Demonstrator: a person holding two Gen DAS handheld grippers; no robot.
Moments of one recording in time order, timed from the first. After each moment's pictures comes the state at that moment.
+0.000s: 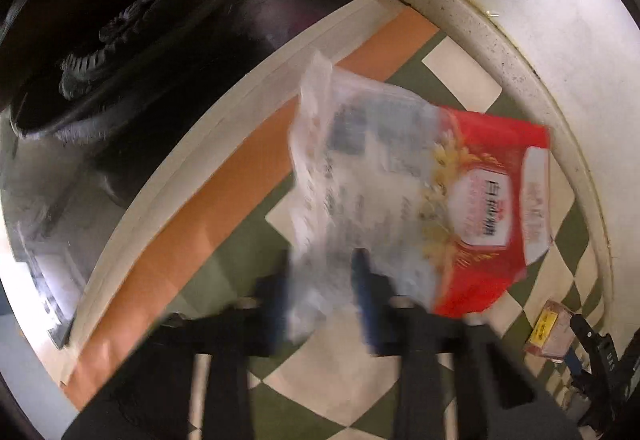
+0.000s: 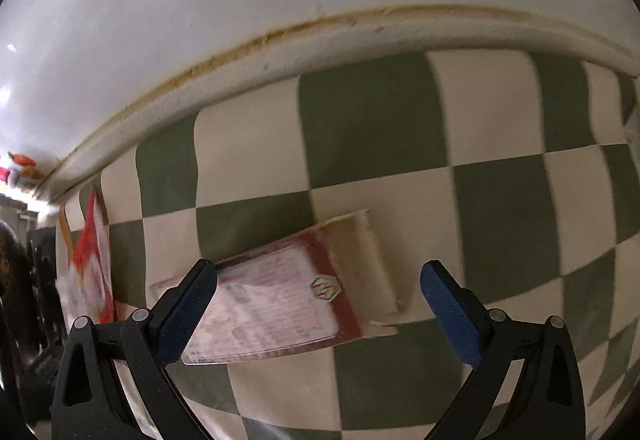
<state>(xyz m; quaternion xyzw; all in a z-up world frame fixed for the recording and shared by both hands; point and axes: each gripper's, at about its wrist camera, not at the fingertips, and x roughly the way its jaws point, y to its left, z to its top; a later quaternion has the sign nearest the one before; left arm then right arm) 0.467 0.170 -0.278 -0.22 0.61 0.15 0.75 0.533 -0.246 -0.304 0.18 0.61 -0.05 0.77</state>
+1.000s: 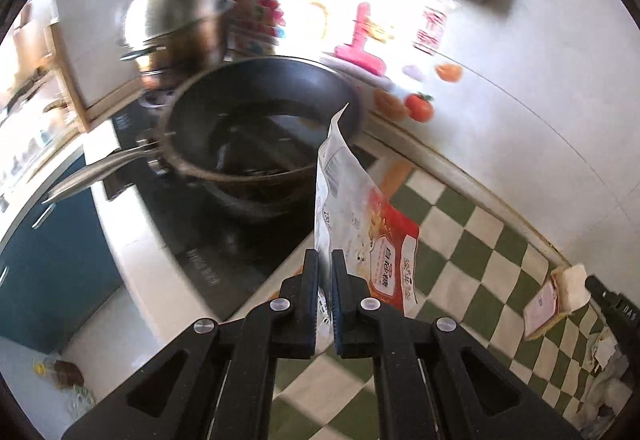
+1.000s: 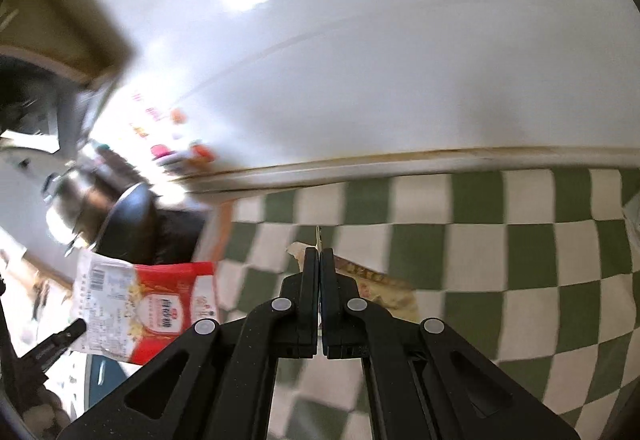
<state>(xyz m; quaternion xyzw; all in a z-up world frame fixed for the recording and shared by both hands) 0.275 0.189 -0.075 -0.15 0.43 0.21 0.87 0.426 -0.170 -0.109 0.18 0.45 0.14 0.86</state>
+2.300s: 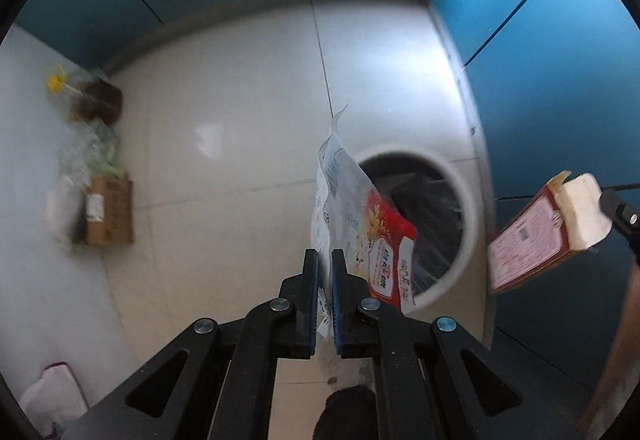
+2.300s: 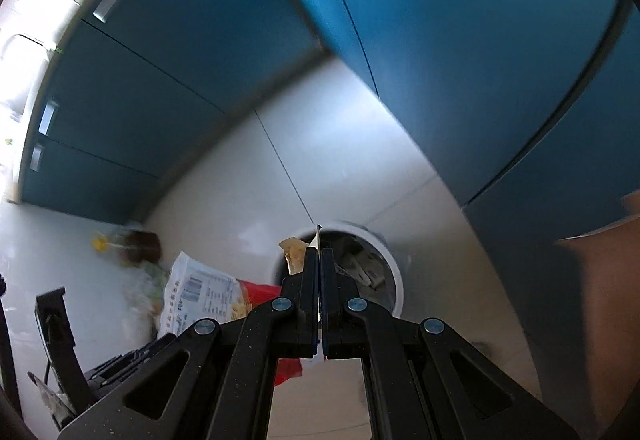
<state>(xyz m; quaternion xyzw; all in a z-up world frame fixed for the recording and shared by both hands) -0.175 0.452 -0.622 -0.39 0.58 0.43 0.58 0.054 0.362 -0.607 -0.12 0.65 0.41 0.63</state>
